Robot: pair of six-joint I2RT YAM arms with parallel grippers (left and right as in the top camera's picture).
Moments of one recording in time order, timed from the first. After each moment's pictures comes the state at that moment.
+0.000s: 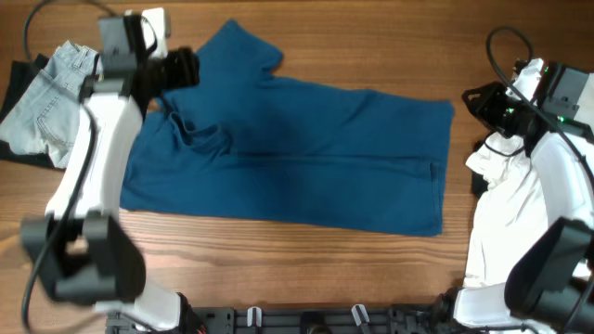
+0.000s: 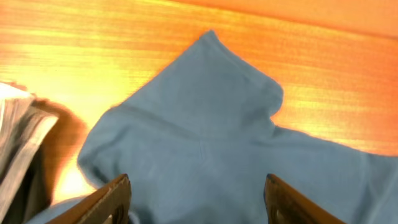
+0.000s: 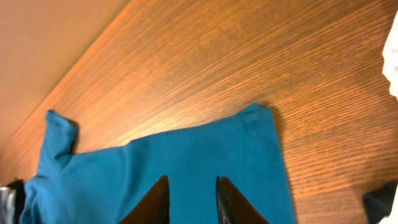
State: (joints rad) left arm 0.04 1.73 1.43 -0.53 0.19 -0.10; right arm -0.35 1.64 1.12 -0.41 -0.48 0.34
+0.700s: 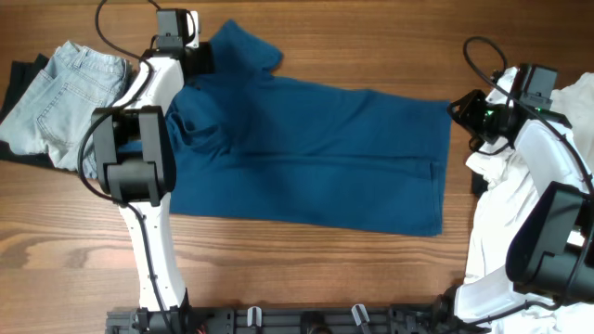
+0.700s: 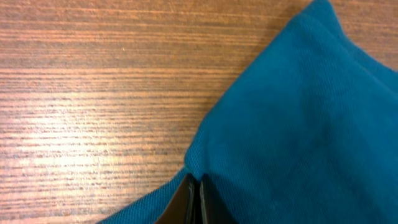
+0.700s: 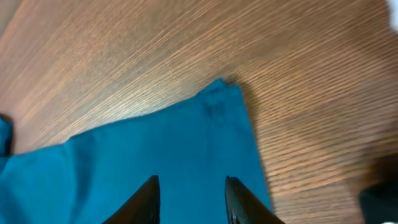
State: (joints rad) left arm 0.00 2.42 1.83 -0.34 0.07 -0.07; right arm -0.30 1.76 1.13 -0.42 -0.36 0.33
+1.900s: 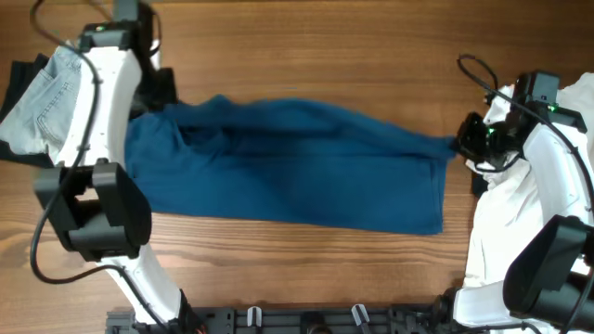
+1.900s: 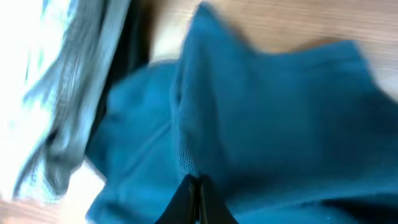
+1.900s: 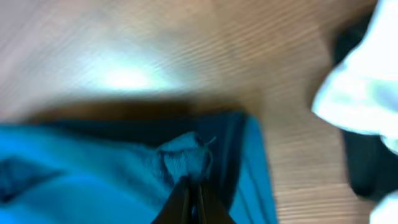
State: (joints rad) left arm 0.06 2.00 1.83 -1.28 -0.14 -0.14; right arm -0.29 1.64 1.17 -0.92 -0.30 0.22
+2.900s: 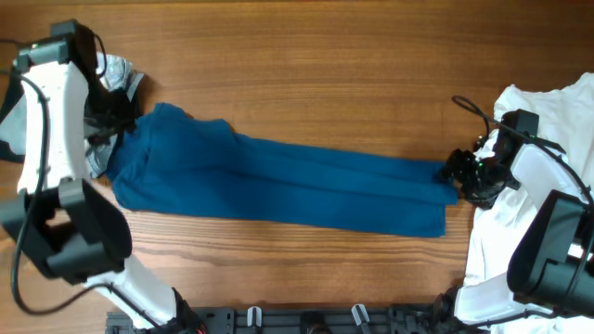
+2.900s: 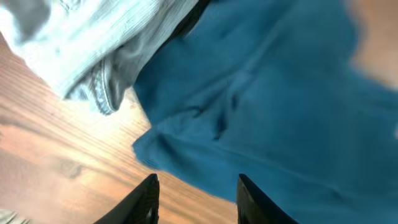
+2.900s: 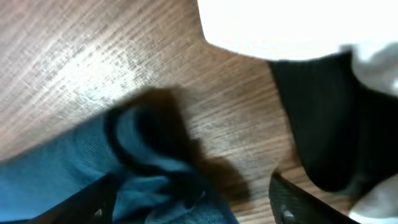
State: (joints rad) left arm 0.25 1.91 1.77 -1.39 -0.08 -0.23; right arm -0.34 1.72 0.93 -0.74 -0.22 0.26
